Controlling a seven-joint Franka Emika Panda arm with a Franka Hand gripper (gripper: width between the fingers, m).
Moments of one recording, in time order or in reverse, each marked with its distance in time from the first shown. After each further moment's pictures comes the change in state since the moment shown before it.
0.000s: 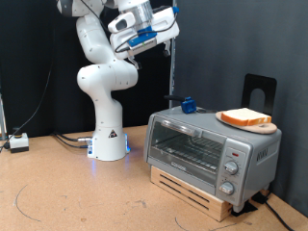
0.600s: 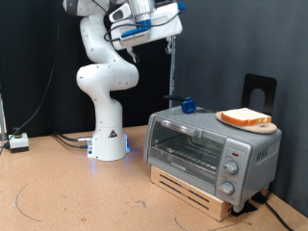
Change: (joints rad) arm -0.116 0.001 0.141 -0.001 -0.068 0.154 0.511
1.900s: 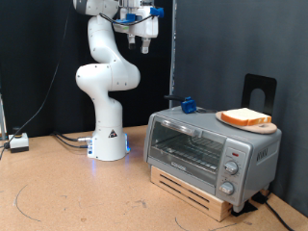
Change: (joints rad) arm -0.196 -0.029 0.163 0.105 -0.094 -0.341 1.055
